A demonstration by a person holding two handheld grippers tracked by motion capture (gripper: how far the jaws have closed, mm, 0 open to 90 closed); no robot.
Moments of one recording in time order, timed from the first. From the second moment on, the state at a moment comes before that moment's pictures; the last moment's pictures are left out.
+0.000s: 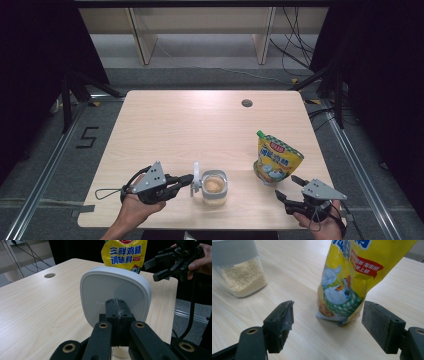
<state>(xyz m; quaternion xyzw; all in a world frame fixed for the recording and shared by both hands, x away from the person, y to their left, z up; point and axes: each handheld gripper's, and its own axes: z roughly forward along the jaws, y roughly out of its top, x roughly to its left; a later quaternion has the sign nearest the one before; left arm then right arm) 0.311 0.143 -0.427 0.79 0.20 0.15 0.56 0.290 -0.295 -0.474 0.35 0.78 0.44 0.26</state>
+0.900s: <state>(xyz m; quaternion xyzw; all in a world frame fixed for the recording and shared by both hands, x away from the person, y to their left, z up) 0.320 0.131 -0.430 0.79 0.22 0.11 0.57 0.289 -0.293 -0.475 0.36 0.78 0.44 0.26</state>
